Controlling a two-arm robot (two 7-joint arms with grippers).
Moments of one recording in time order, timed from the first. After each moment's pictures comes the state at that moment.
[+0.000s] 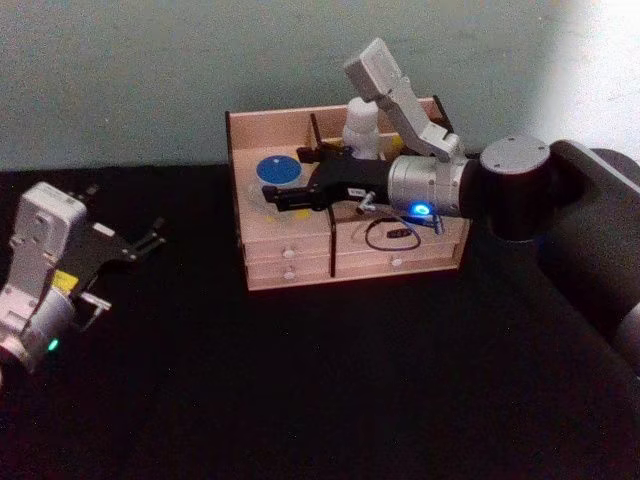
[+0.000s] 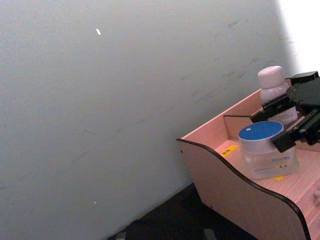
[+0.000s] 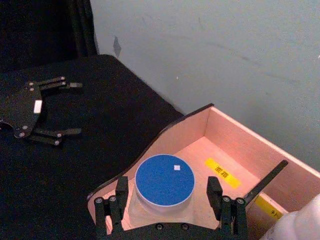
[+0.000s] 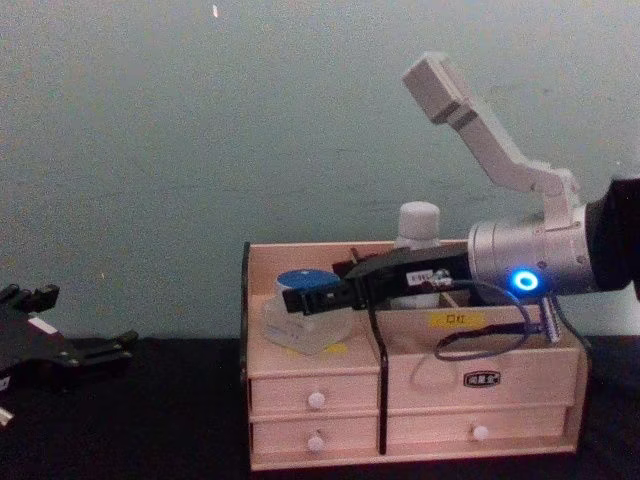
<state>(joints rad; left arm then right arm) -0.20 0.60 0.45 -1.41 -0.25 -0.12 0.03 0.82 0.18 -0.64 -0.82 0.33 0.14 0.69</state>
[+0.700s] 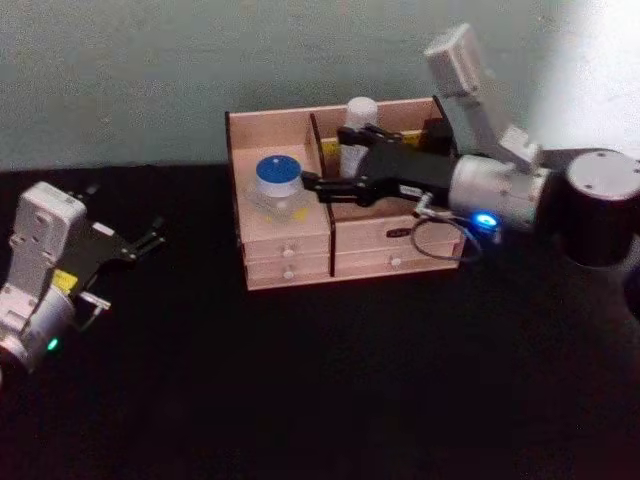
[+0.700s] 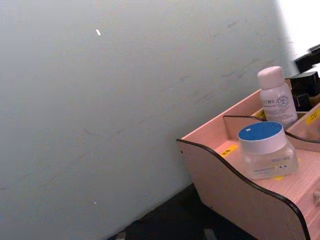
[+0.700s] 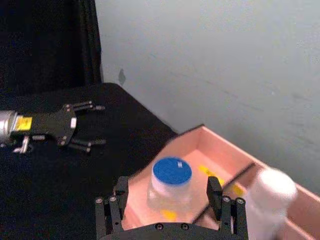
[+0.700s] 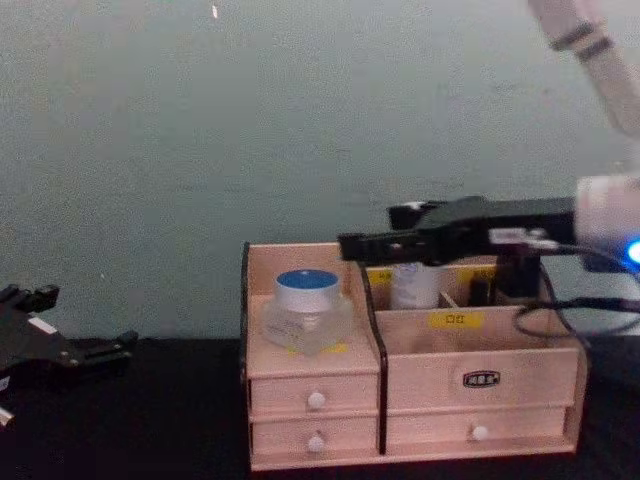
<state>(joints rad) -0.20 0.60 0.45 -1.41 -0.25 -0.12 0.03 0.61 0.39 -0.55 -1.28 0.42 0.18 0.64</state>
